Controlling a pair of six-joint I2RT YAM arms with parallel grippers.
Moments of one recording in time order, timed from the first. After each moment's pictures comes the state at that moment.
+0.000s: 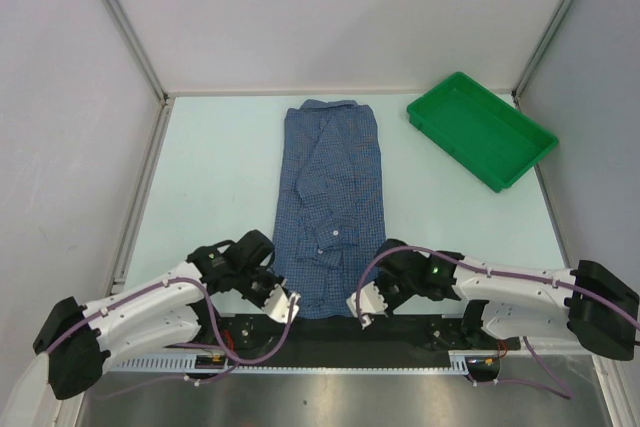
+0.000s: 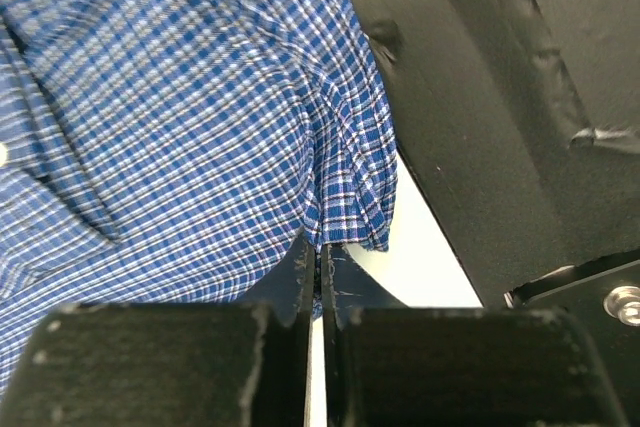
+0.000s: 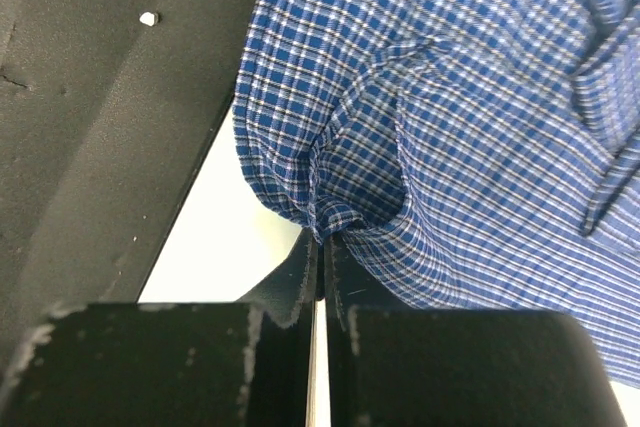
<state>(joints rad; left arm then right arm) -0.84 0.87 0.41 -0.73 0.47 1.24 1.12 1.10 0.49 -0.45 -0.25 -1.00</state>
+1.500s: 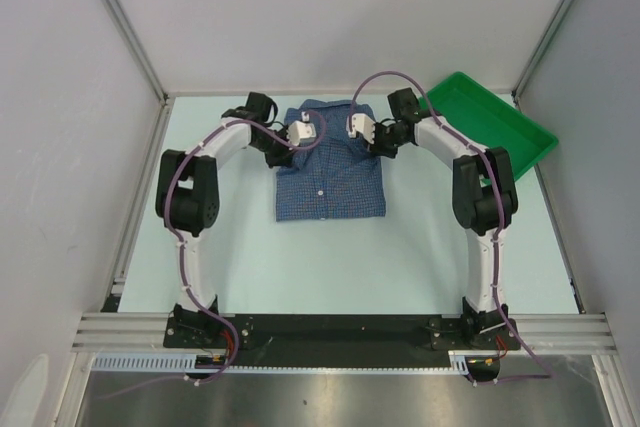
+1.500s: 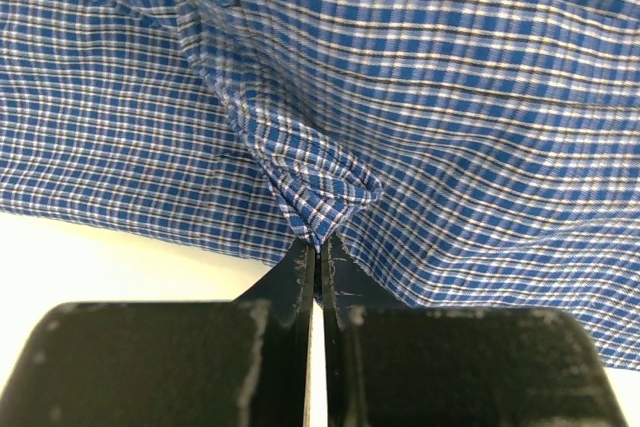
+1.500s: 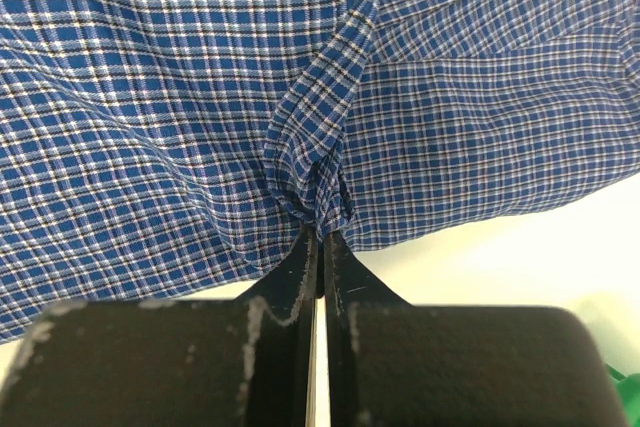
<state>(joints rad) -0.24 2.10 1.65 -0.72 0.59 1.02 0.32 2.14 1.70 -0.57 -0.51 -1.11</state>
